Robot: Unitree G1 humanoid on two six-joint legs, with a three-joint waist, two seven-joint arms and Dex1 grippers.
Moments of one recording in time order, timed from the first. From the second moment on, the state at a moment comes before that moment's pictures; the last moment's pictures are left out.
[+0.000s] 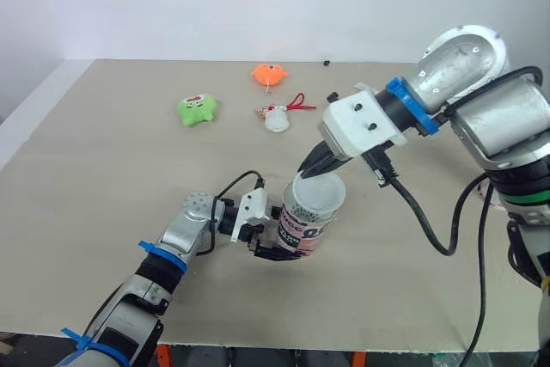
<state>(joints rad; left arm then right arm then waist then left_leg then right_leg) -0.58 0.26 -0.34 0.42 -0.20 -0.06 -1.36 -1.25 -0.89 0.54 -0.12 0.27 0.29 1.57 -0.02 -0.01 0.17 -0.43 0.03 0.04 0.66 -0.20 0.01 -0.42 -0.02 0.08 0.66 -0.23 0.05</state>
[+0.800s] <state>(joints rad) -0.59 0.26 -0.33 0.44 -0.21 -0.03 -1.36 -1.23 -0.81 0.55 -0.14 0.18 0.19 1.57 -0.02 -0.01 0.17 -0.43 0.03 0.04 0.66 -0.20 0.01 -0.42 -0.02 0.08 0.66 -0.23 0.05</state>
